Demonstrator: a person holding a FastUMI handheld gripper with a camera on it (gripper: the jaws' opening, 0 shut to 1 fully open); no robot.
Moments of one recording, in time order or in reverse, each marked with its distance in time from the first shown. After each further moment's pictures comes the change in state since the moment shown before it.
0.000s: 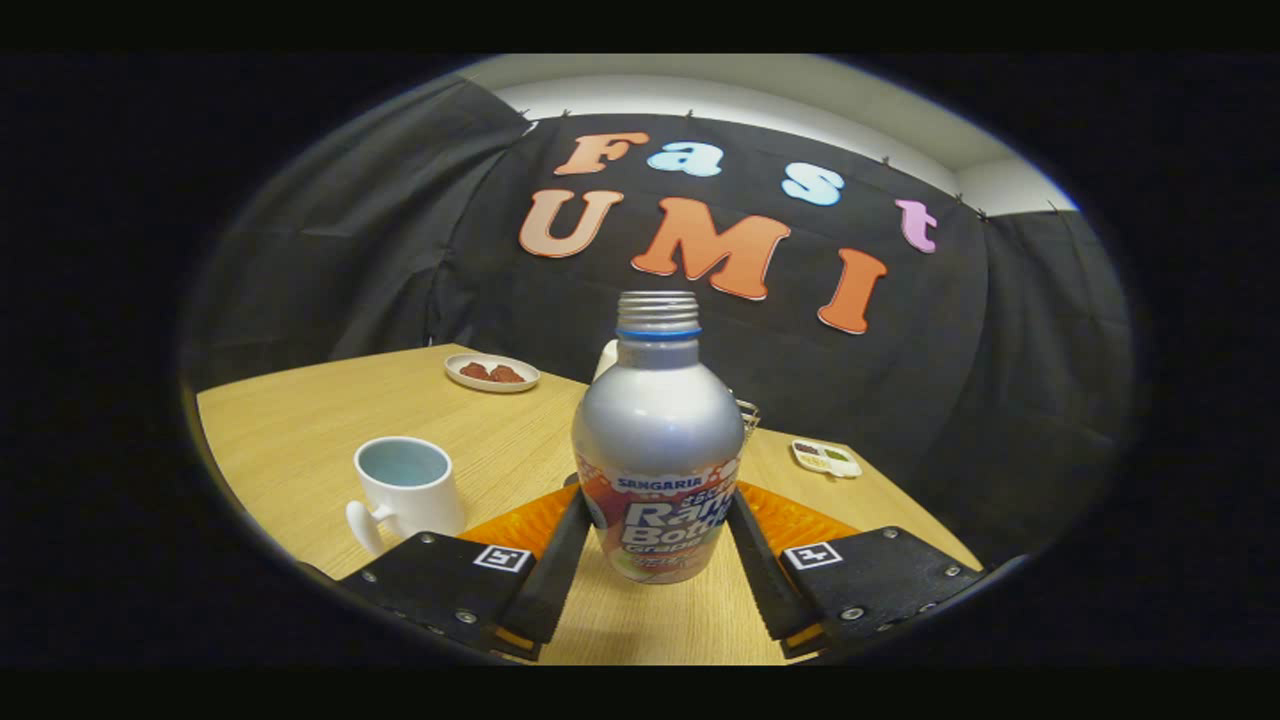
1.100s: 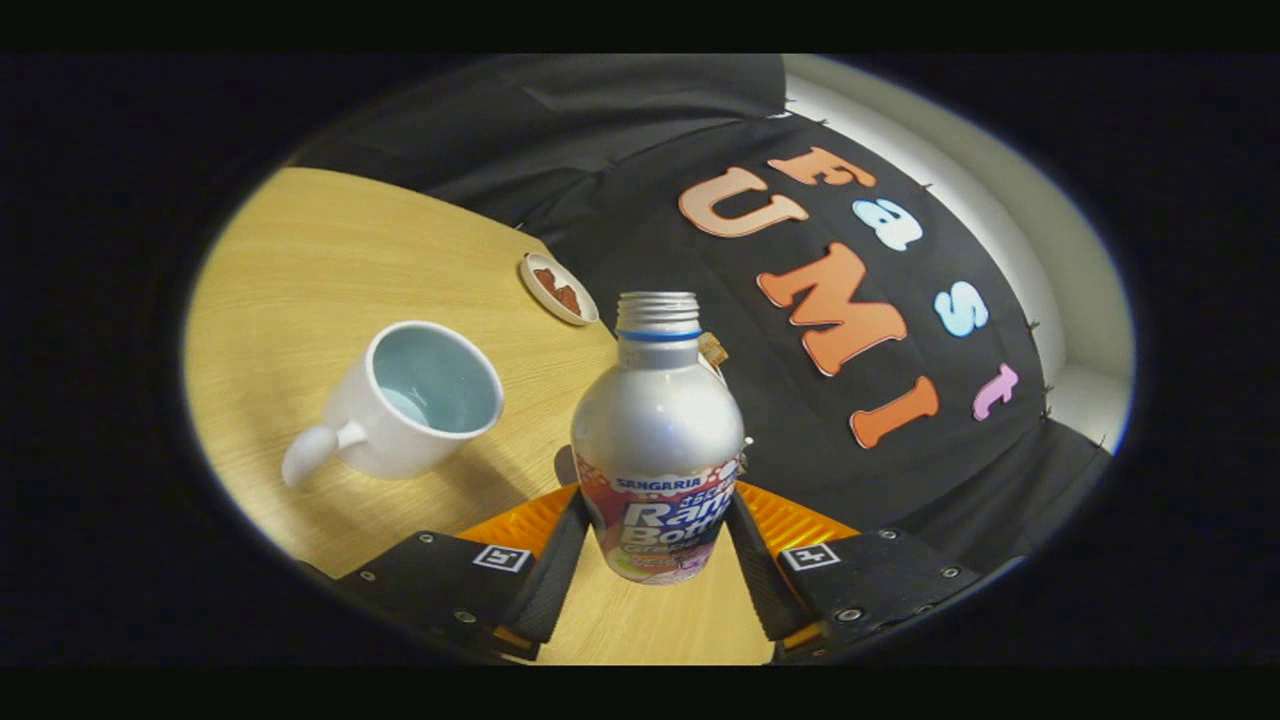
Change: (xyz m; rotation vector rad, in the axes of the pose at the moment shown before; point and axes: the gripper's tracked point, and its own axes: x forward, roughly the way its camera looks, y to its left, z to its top) arm 0.027 0.053 0.001 -0.700 0.025 -0.001
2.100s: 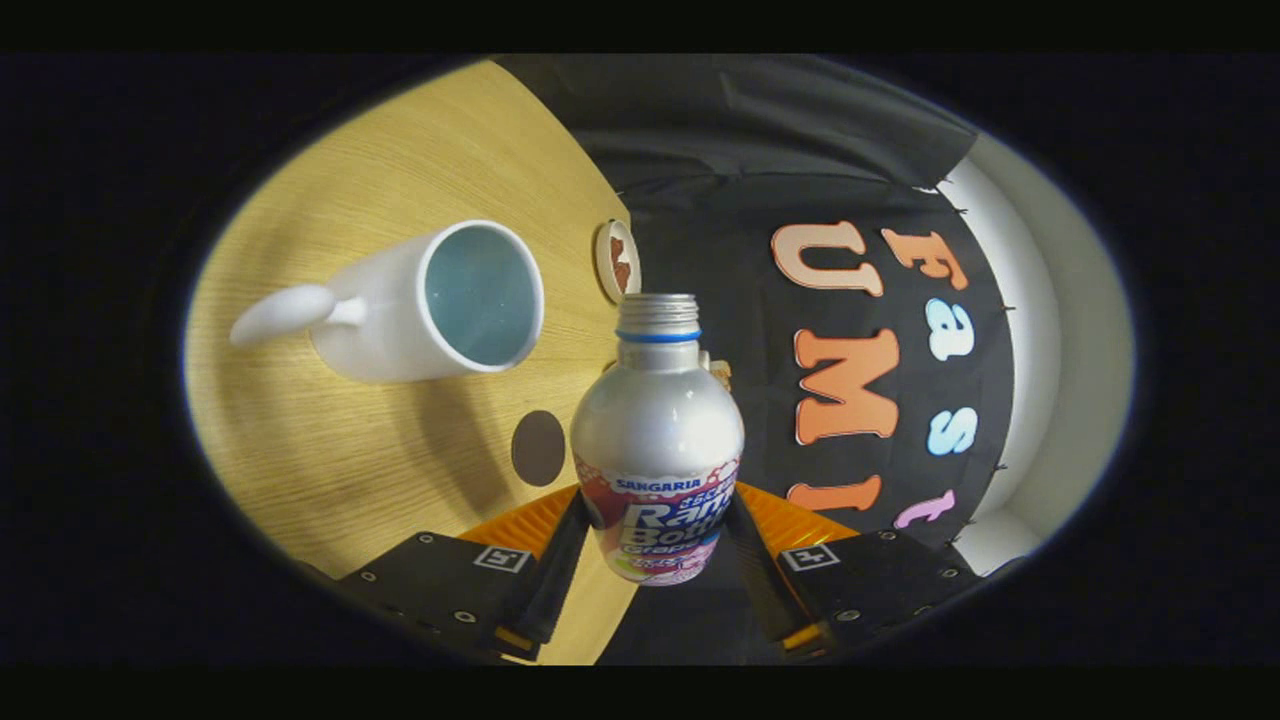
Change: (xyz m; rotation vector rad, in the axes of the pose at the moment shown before) arm 0.012 -0.018 0.004 -0.475 -0.034 -0.028
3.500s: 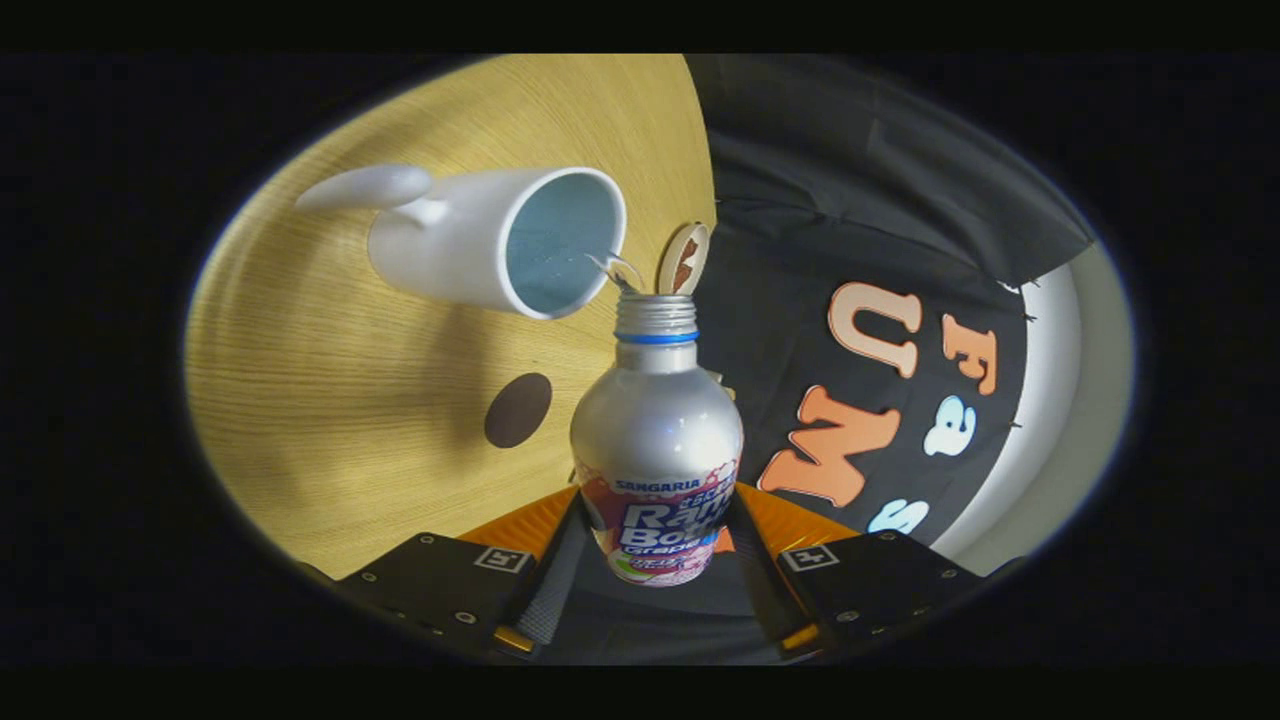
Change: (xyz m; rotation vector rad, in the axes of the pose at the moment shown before) arm 0.006 -0.011 0.005 -0.395 -0.049 0.032
